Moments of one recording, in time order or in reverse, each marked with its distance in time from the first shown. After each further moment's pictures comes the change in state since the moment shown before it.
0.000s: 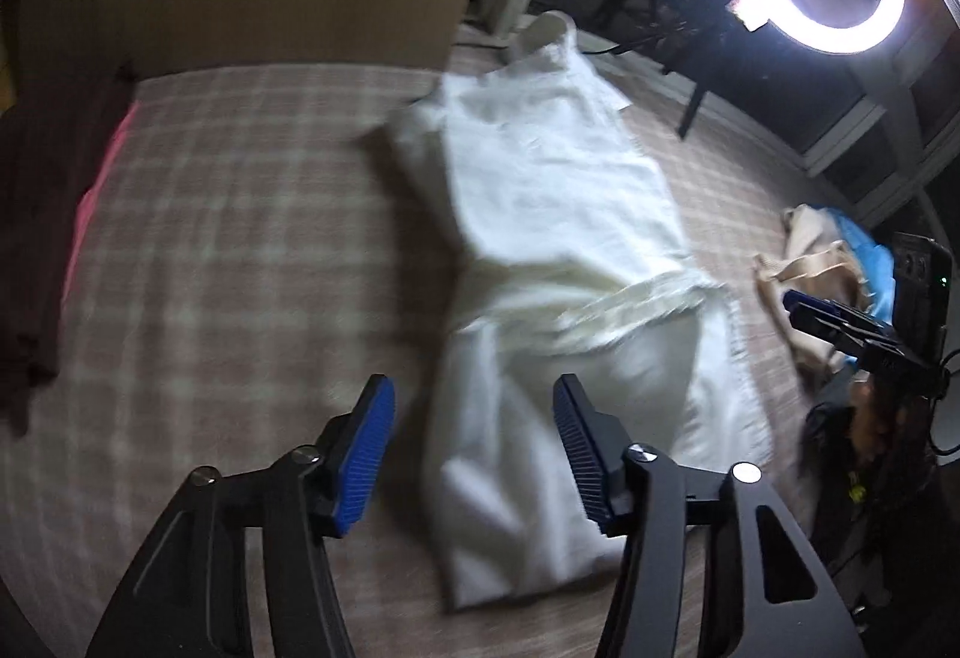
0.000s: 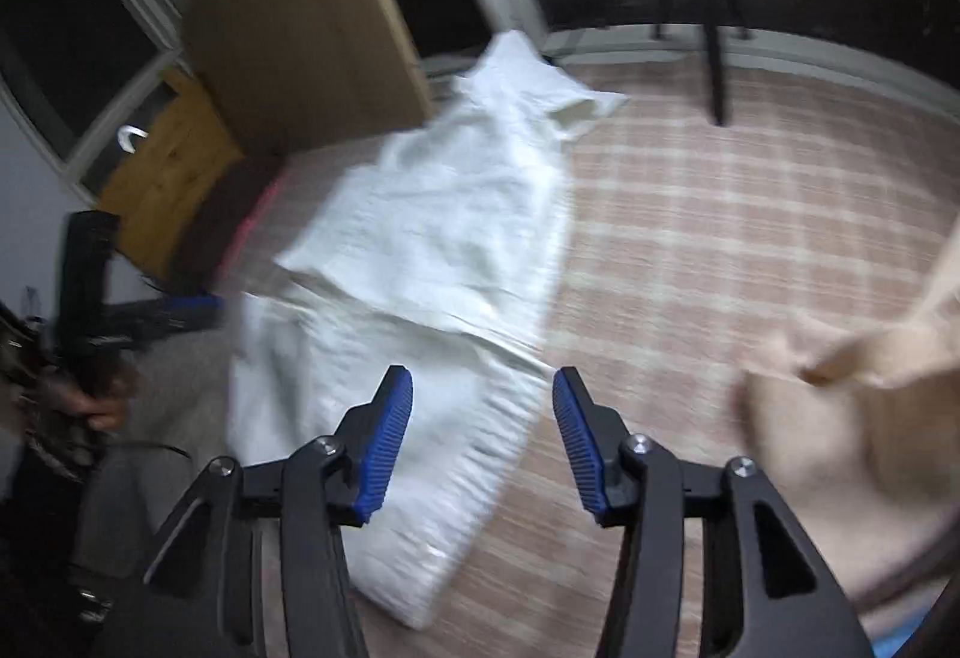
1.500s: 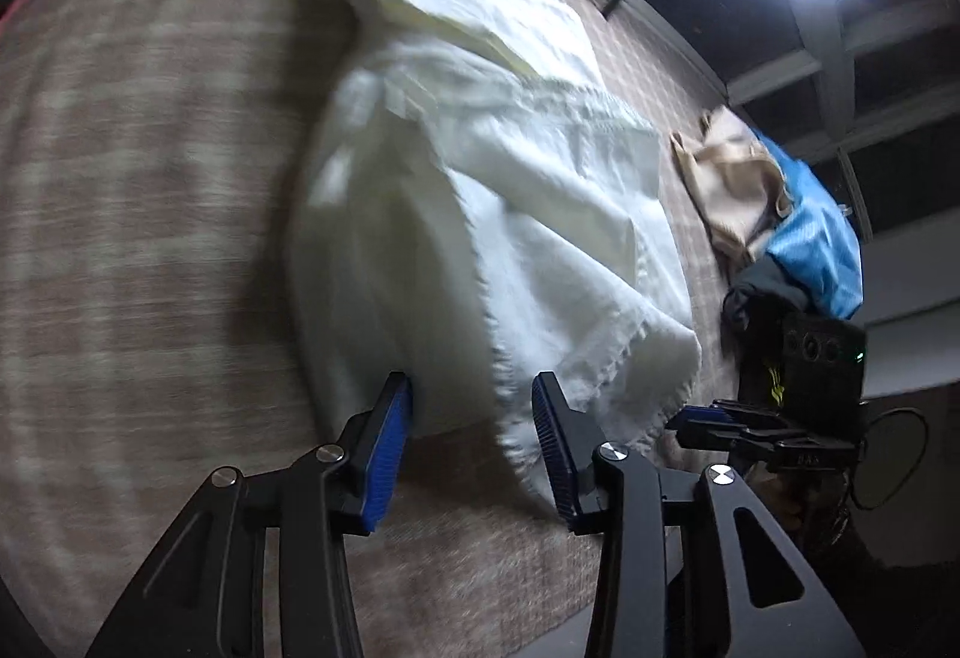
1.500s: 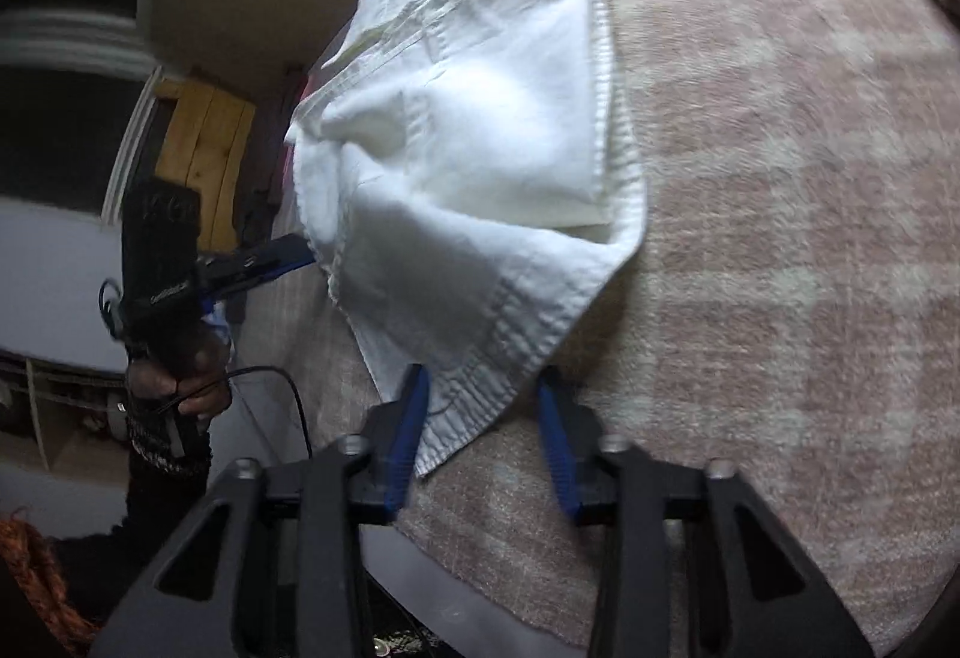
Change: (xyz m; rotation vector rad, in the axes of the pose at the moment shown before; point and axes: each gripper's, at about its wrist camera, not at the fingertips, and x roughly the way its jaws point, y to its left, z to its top) left arm 0.032 -0.013 -0.066 -0.017 0.232 -0.294; right arm 0.012 0.055 -0.143 0.376 0.224 0.266
